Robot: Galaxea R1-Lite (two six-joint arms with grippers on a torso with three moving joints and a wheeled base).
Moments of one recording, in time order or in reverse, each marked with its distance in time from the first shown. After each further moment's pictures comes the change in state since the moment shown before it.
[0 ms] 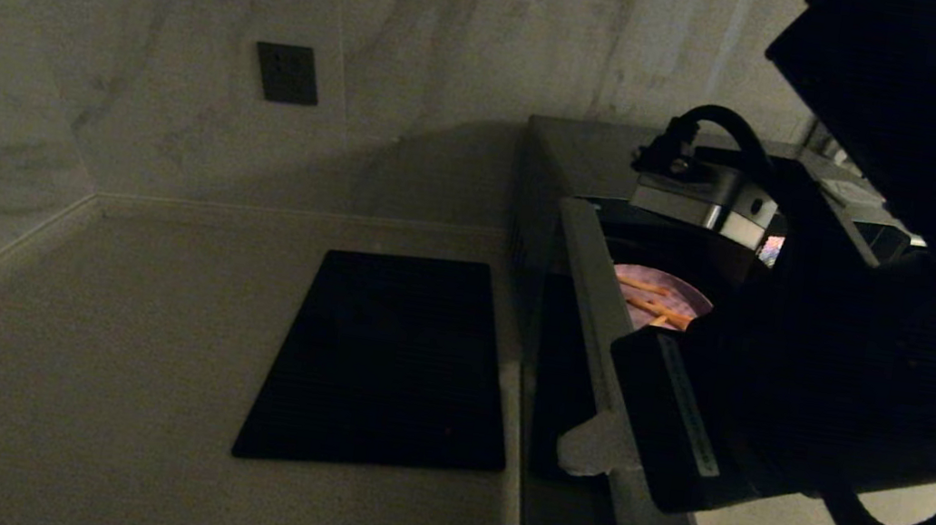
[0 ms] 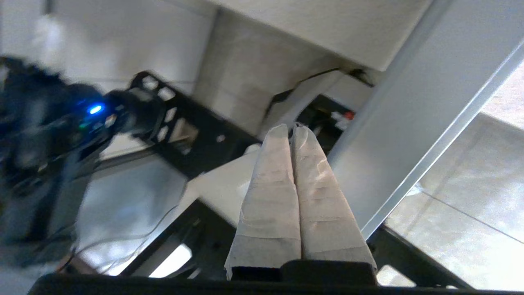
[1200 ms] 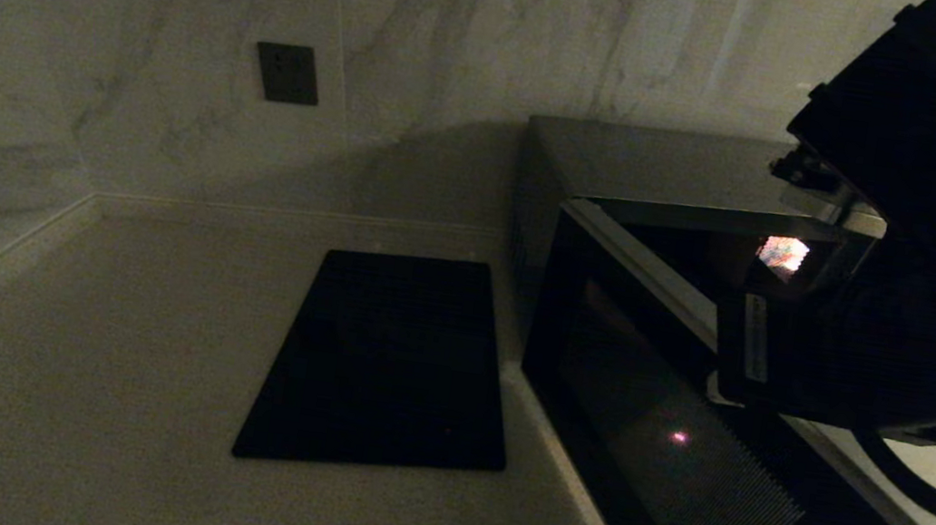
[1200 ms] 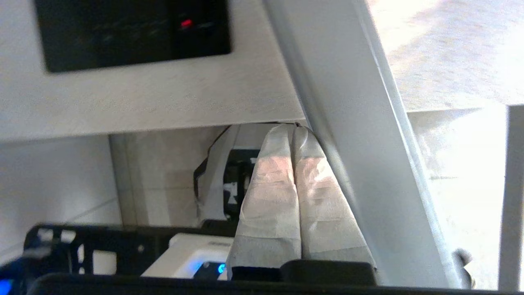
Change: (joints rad) left arm 0.000 0.000 0.000 0.000 0.000 0.000; right arm -0.161 -0.023 0.050 0.113 -0.398 0.203
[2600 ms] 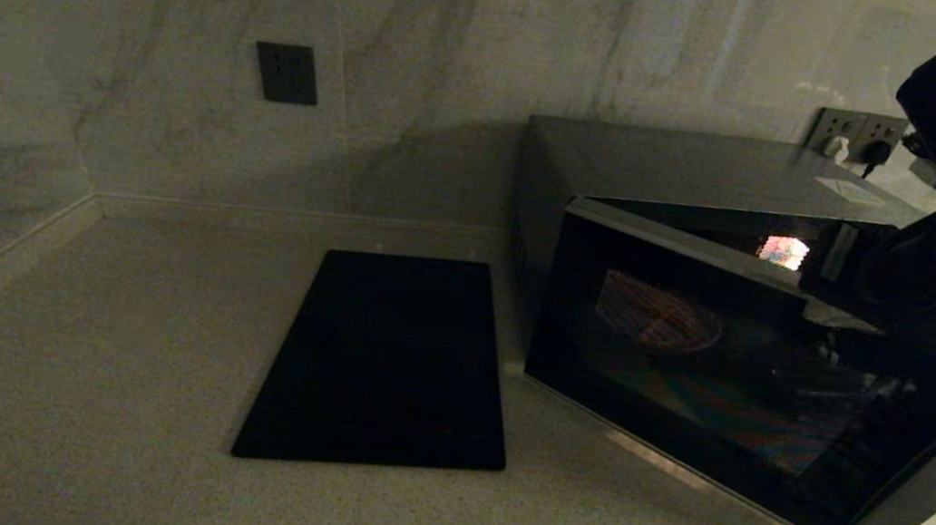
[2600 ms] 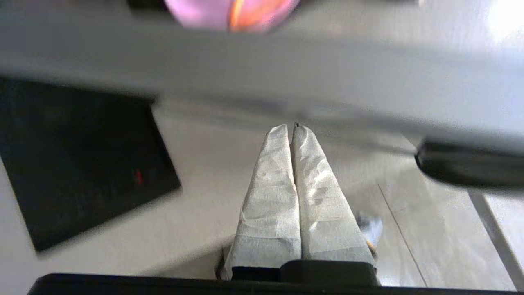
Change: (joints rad) left arm 0.000 0.000 0.000 0.000 0.000 0.000; right arm -0.396 -0.031 0.137 -0.304 -0.032 -0.069
